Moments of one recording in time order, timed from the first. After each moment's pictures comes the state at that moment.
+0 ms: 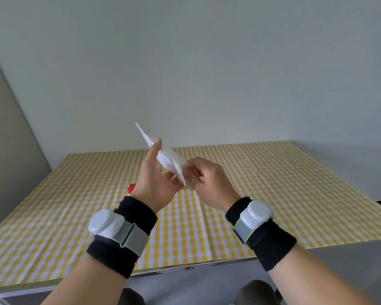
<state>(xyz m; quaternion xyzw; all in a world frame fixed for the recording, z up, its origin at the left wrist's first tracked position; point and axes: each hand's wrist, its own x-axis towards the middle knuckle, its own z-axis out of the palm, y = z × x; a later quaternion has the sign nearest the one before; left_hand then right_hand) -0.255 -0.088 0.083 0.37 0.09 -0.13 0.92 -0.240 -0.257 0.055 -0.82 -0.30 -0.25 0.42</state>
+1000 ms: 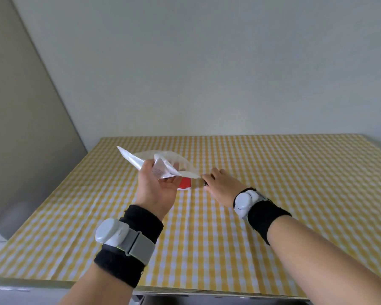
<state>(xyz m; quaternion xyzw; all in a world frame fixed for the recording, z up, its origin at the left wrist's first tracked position) -0.199 -0.013 0.029 0.32 0.19 0.11 0.92 -0.080 -0.202 -0.068 -0.94 -0.34 -0.04 -0.05</state>
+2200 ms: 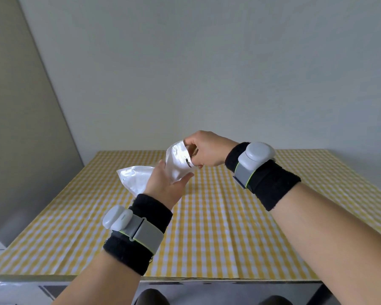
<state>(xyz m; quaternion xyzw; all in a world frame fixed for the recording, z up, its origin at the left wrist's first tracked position) -0.235 -0.043 0.069 0.85 0.08 0.16 0.50 -0.169 -0.189 0.161 -0.92 -0.33 0.03 0.21</state>
